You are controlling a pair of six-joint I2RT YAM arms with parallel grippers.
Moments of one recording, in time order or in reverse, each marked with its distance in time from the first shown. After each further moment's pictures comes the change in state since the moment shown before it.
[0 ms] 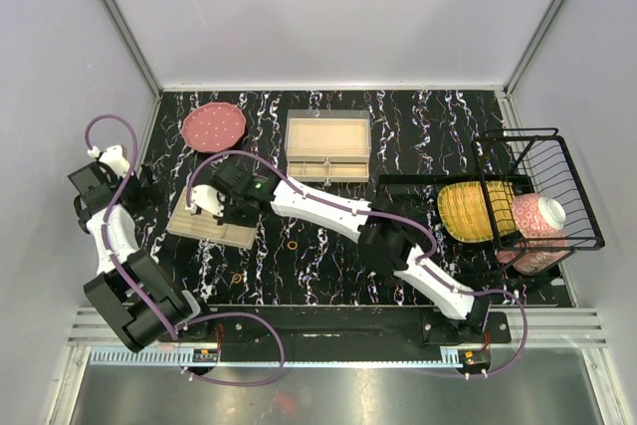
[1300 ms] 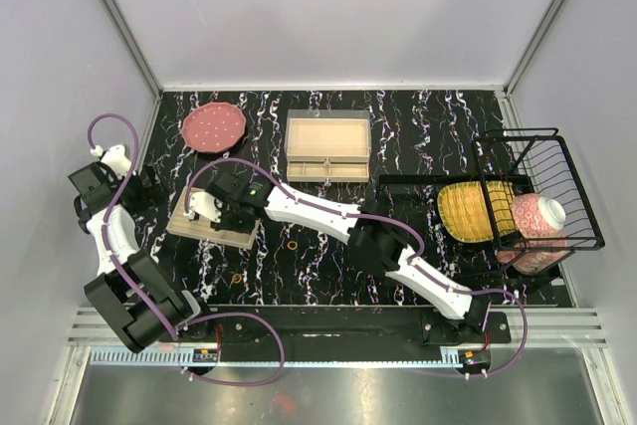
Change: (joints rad) left arm 0.003 -0.004 0.000 -0.010 0.068 0.017; right arm 0.008 0.096 0.051 0.032 -0.022 0.015
